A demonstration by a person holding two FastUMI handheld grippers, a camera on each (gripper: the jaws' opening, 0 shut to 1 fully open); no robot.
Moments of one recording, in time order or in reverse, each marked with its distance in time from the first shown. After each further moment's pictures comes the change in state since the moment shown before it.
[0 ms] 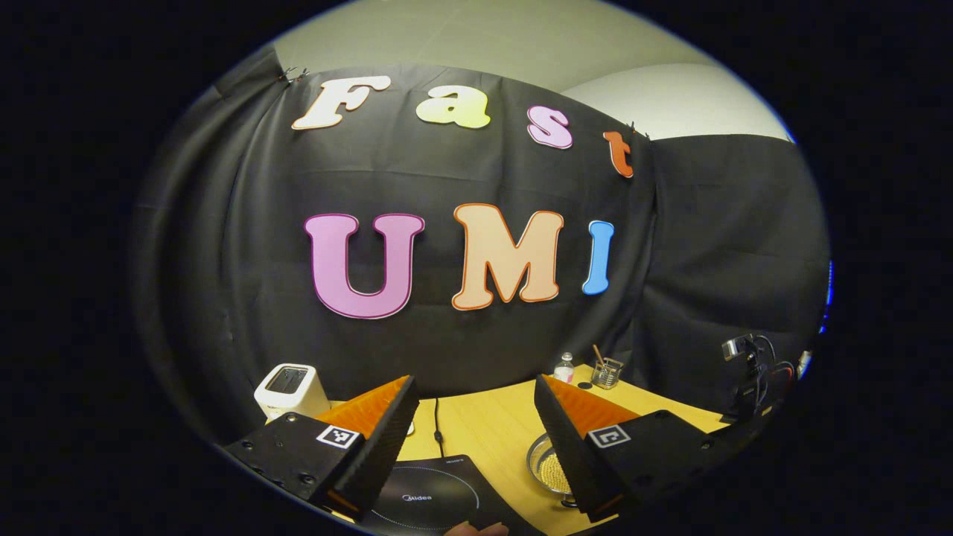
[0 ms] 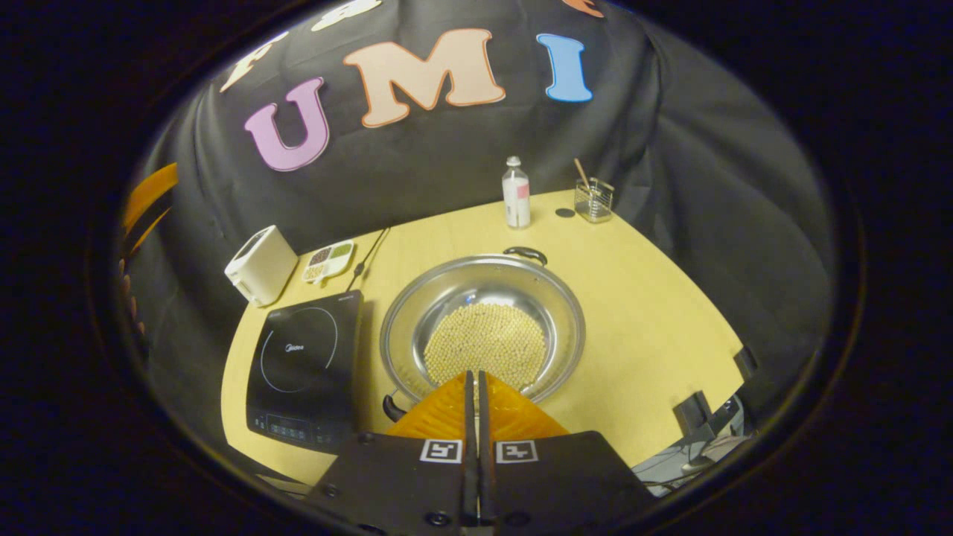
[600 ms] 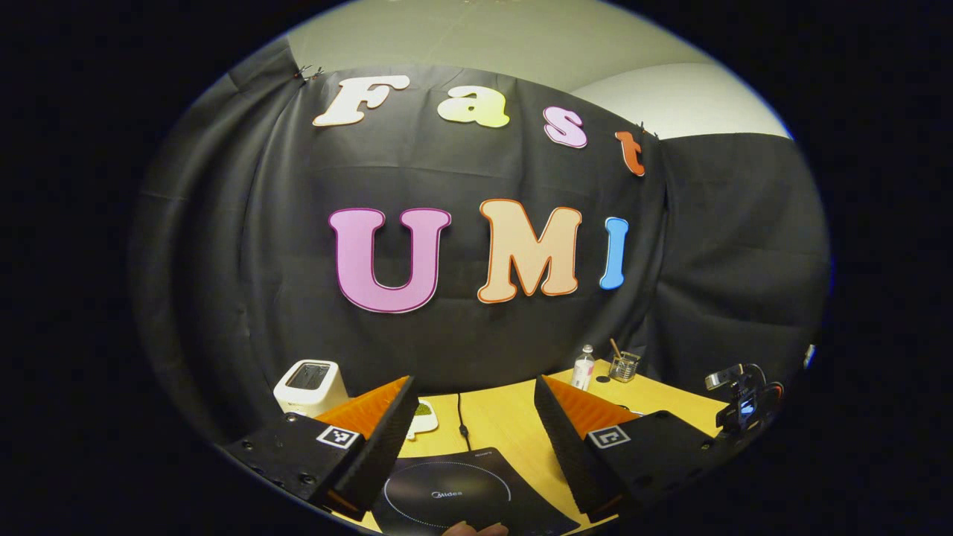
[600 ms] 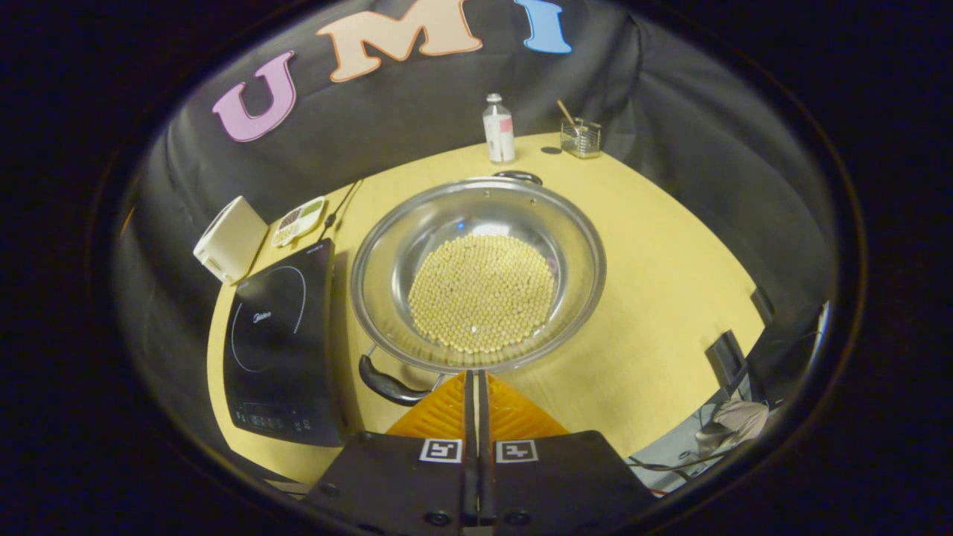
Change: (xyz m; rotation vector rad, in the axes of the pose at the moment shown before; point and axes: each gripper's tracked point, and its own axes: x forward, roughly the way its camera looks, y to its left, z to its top) left arm -0.019 0.042 -0.022 0.012 0.008 0.034; right arm 0.042 0.010 -0.083 0.070 0.181 -0.058
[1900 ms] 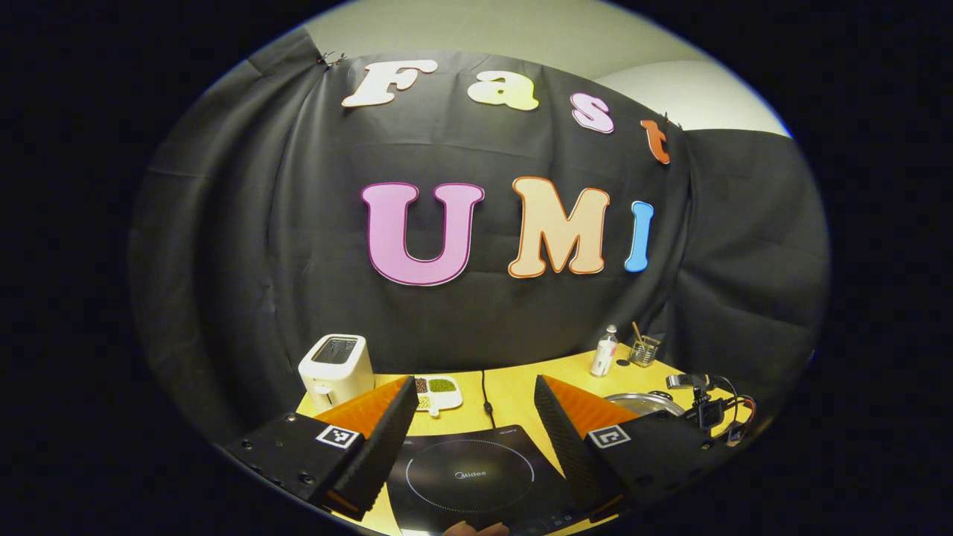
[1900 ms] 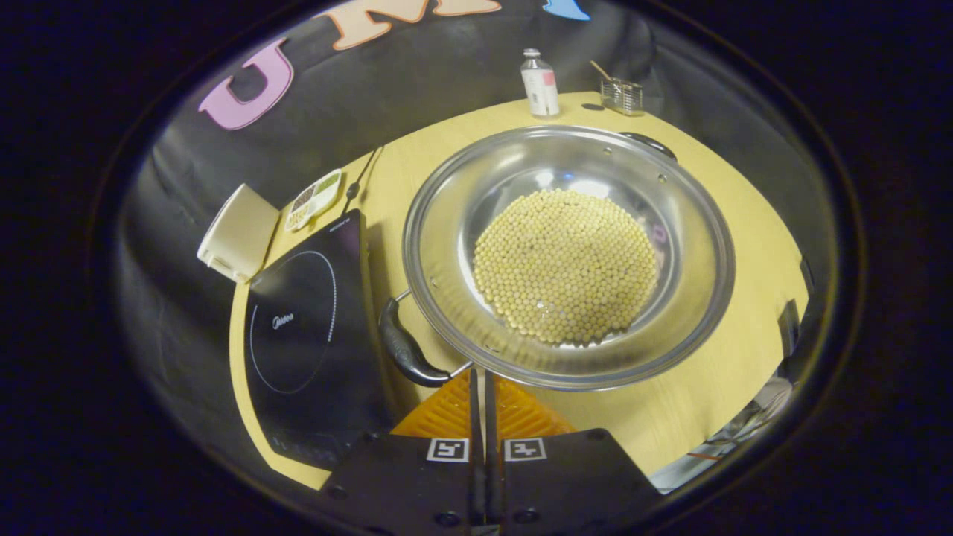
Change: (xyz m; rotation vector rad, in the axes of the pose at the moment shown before) left arm -0.018 0.037 -0.031 -0.029 0.075 0.080; right arm 0.047 0.100 -0.010 0.095 0.131 0.099
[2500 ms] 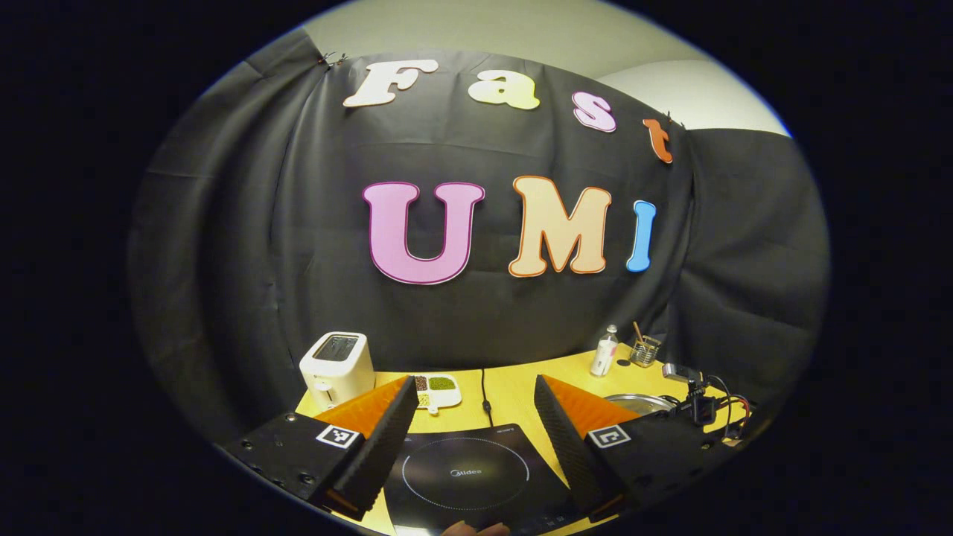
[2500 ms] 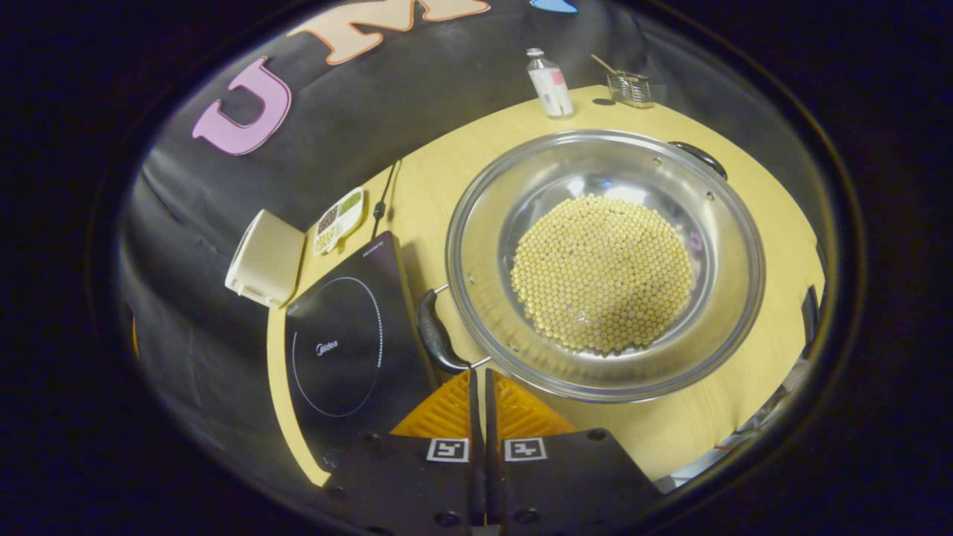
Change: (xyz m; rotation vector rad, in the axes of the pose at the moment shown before) left arm -0.003 -0.012 0.000 -0.006 0.004 0.012; right arm -0.013 0.031 0.020 0.060 -0.002 0.130
